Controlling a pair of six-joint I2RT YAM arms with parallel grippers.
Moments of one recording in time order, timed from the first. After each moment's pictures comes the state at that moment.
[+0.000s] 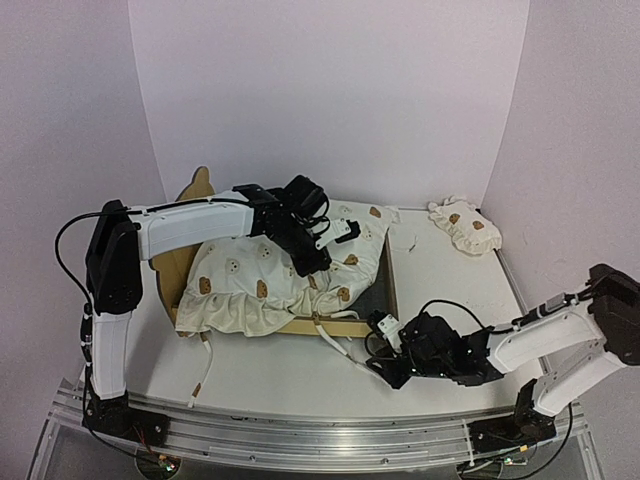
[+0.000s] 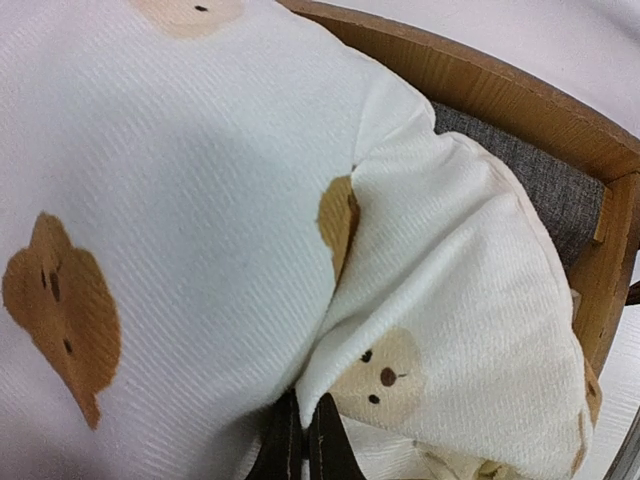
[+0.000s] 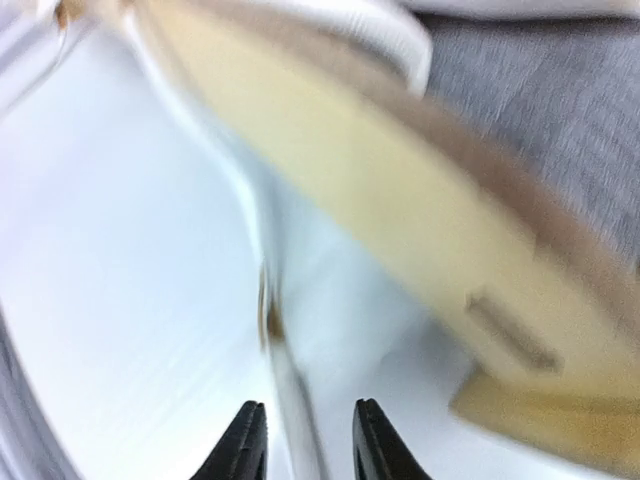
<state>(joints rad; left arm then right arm) -0.87 2.06 1.82 -0.71 0.10 0.38 1.07 1.44 0.44 0.24 0.14 0.27</state>
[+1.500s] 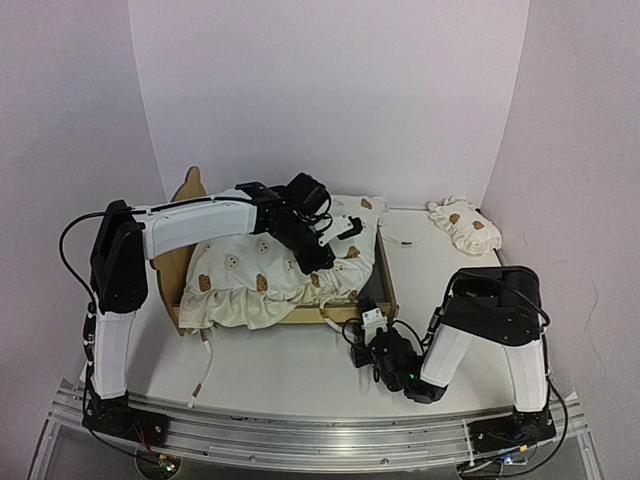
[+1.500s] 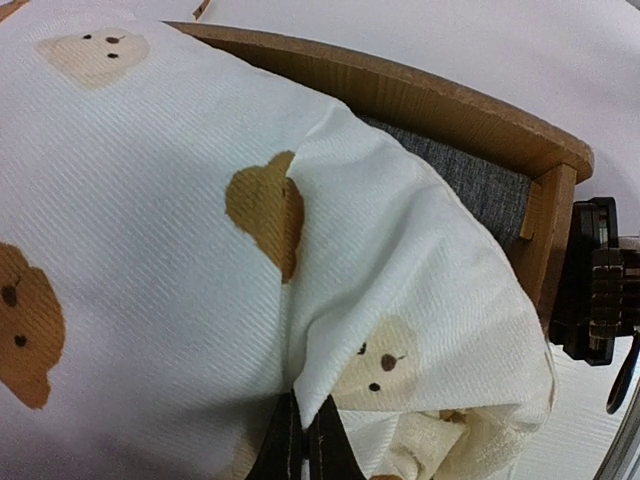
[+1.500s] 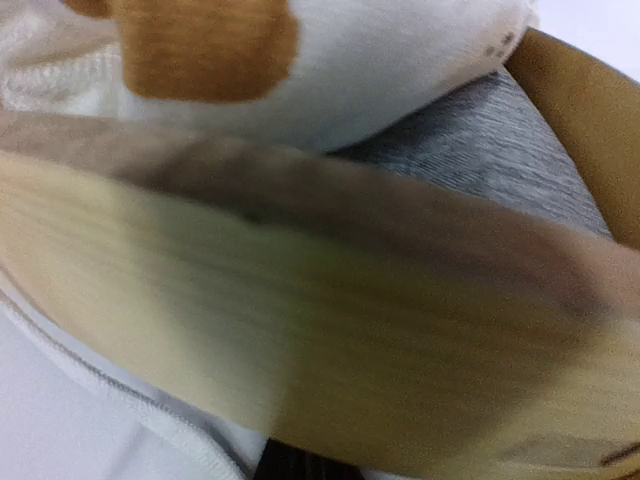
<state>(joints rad) -0.87 2.09 1.87 -0.72 0.13 0.33 1.09 2.15 0.58 1.18 0.70 0.19</state>
